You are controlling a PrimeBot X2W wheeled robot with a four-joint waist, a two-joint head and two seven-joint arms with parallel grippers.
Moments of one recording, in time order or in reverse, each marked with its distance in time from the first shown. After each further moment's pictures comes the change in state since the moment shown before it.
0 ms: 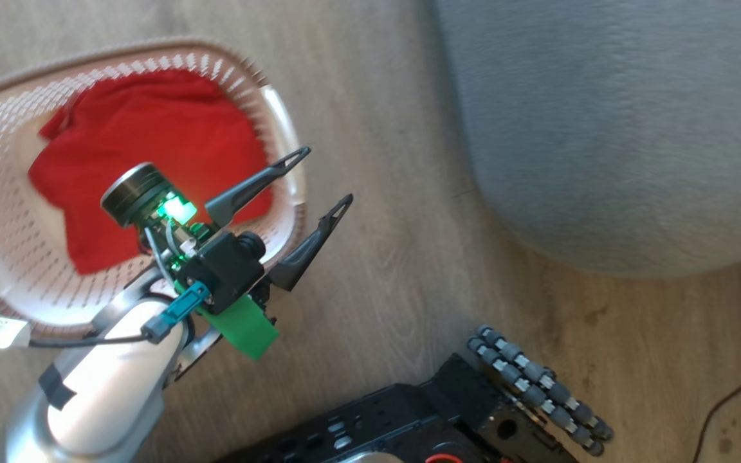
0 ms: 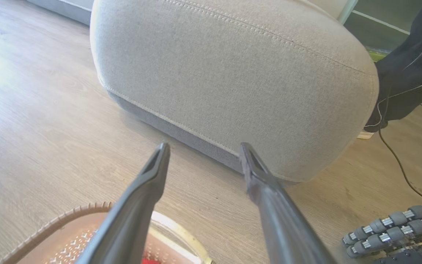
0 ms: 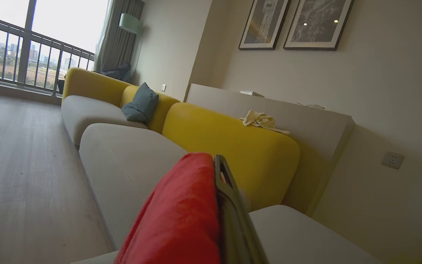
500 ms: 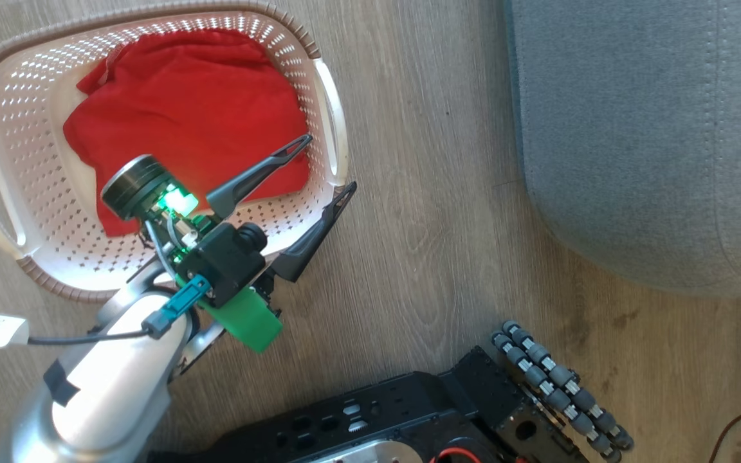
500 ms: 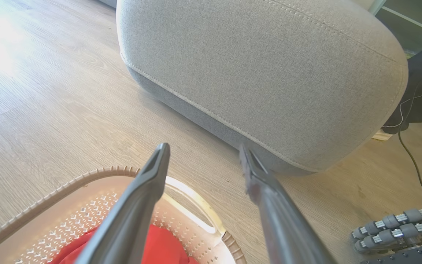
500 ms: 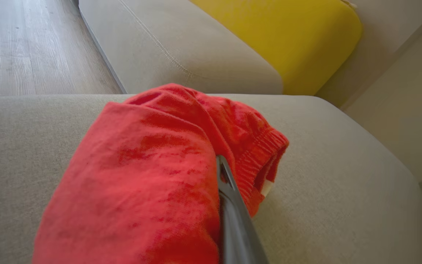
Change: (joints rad) left arm -0.006 -0.031 0.026 -0.003 0.009 0.000 0.000; right arm -0.081 0.009 -0.114 0.439 -0.307 0.000 0.056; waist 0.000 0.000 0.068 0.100
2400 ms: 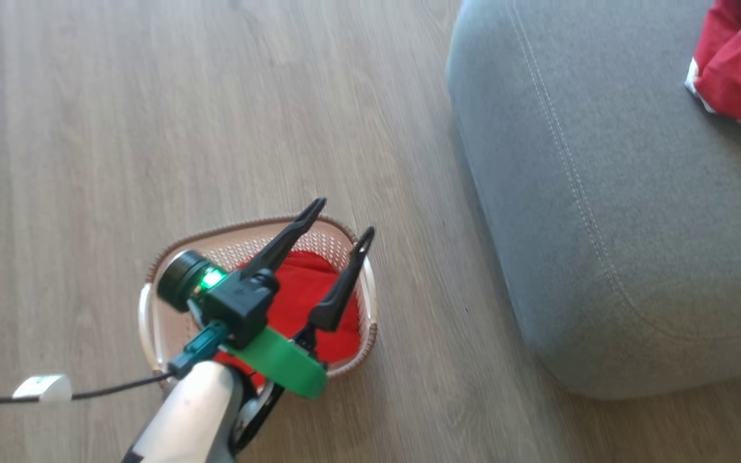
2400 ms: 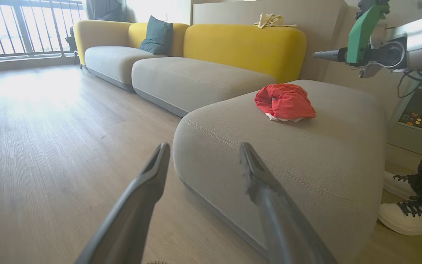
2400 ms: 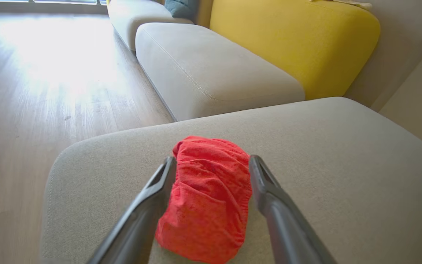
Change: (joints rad) left arm 0.258 -0.276 0.168 0.042 -0.045 0.000 0.000; right arm 0.227 0.034 0.227 0.263 0.022 0.000 0.005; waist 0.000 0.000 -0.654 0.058
